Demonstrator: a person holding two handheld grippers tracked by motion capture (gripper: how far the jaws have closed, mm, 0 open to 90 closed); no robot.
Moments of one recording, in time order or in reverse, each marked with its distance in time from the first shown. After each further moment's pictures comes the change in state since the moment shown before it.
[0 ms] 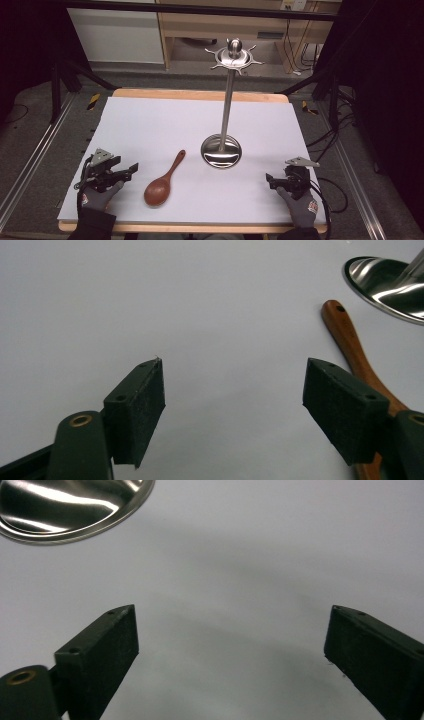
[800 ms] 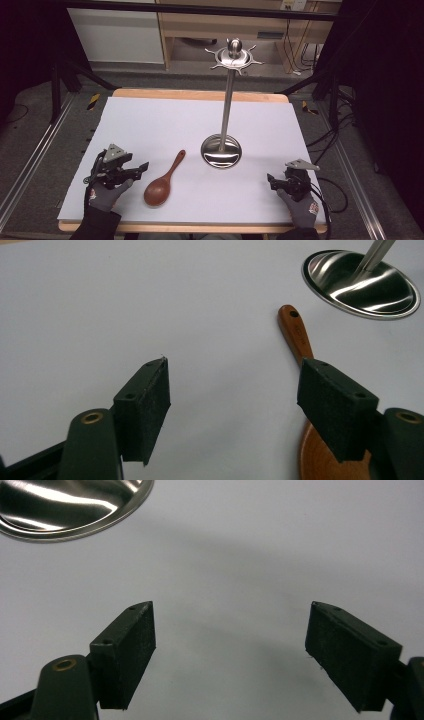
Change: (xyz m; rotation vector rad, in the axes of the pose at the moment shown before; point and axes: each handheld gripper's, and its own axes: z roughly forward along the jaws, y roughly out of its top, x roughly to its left) left arm -0.031 0.025 0.002 0.044 -0.047 0.097; right arm 0.004 -0.005 -0.005 -0.019 -0.027 -0.016
